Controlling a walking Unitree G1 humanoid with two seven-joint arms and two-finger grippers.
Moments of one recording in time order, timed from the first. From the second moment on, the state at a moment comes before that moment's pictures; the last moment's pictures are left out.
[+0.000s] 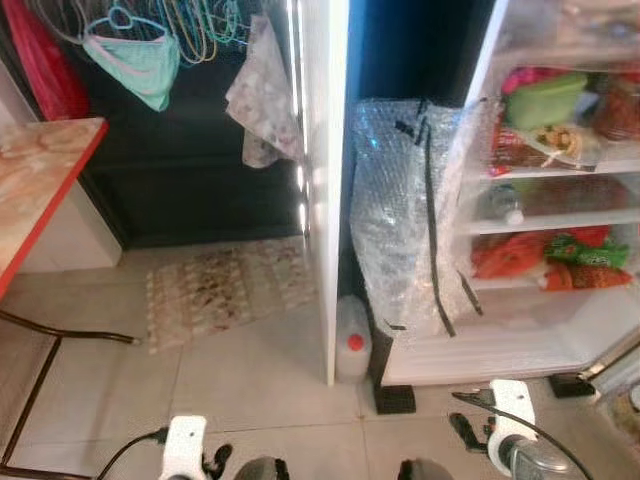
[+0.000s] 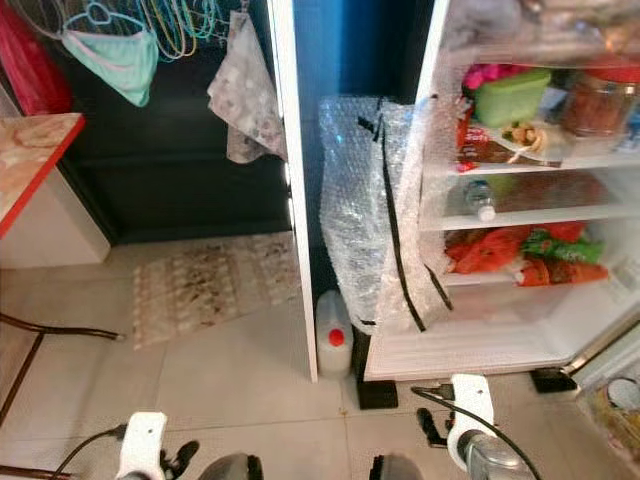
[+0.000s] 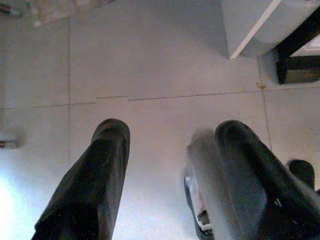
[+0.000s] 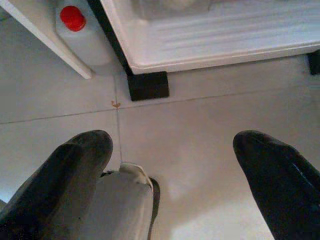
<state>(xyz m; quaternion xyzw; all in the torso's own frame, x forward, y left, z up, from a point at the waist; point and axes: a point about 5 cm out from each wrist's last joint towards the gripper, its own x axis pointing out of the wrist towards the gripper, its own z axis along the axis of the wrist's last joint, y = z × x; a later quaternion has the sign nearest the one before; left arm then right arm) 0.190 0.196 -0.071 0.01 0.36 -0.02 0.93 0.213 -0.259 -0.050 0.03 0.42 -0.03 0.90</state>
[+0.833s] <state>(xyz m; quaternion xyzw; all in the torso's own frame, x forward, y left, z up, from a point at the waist) 0.184 0.191 -0.077 0.01 0.38 -0.02 0.92 0.214 -0.262 -0.048 0.04 0.42 -0.03 0.91</state>
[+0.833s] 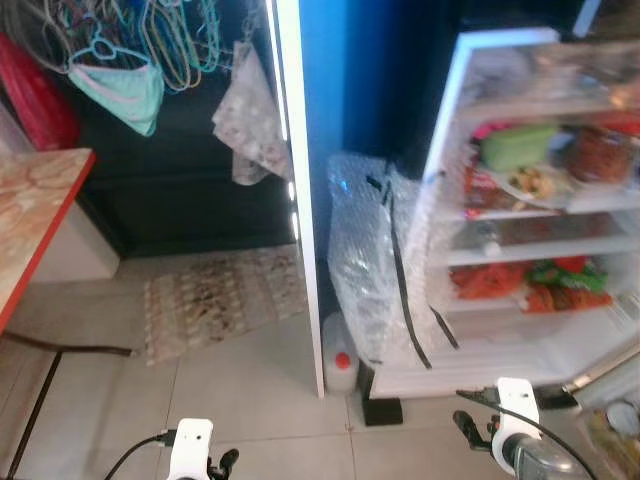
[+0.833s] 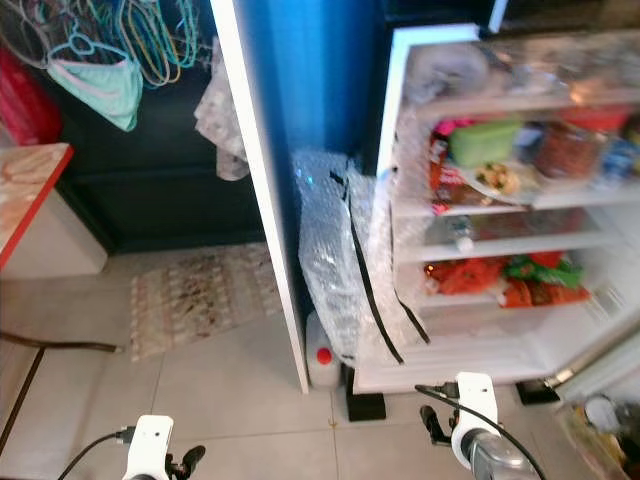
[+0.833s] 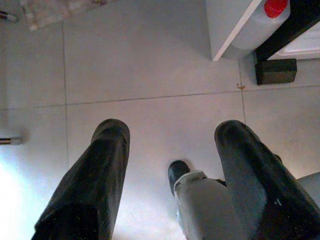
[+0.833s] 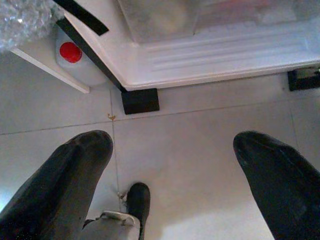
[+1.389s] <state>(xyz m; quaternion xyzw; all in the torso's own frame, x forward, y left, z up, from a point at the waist) 0.178 0.185 -0.080 0.00 0.39 -0.02 0.92 0.208 -0.268 -0.050 0.04 0.42 -0.04 0.90</state>
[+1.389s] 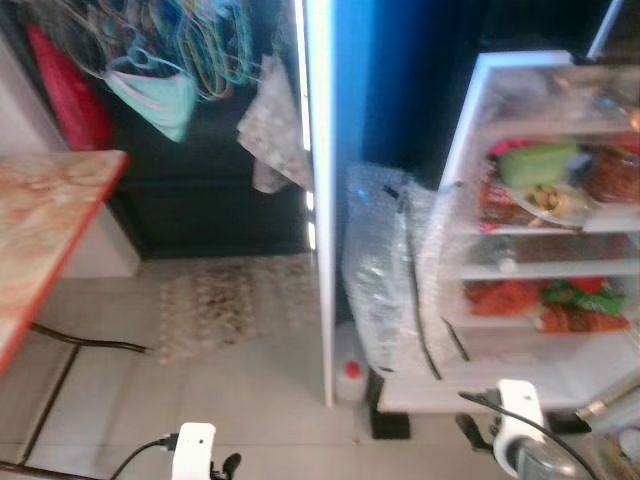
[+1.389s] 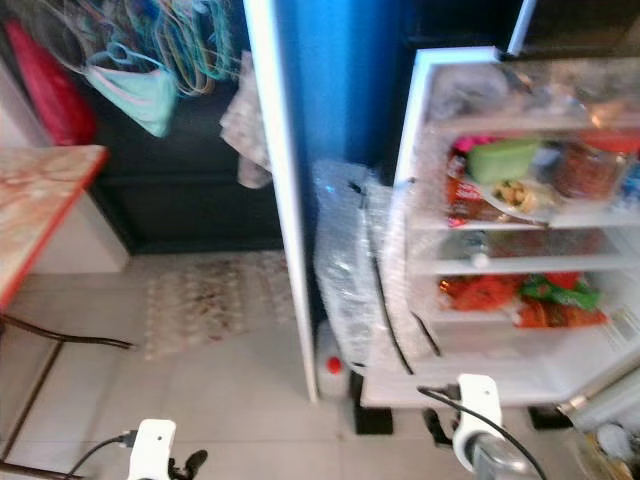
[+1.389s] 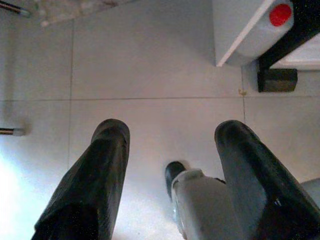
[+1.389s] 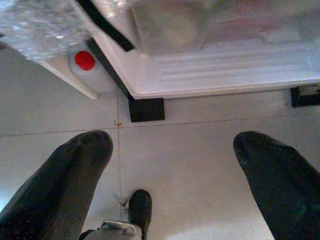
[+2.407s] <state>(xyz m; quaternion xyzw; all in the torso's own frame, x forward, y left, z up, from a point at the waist) 0.170 0.196 -0.082 0.00 0.39 0.00 0.92 0.212 -0.258 -0.051 0.04 0.42 -0.03 0.91</state>
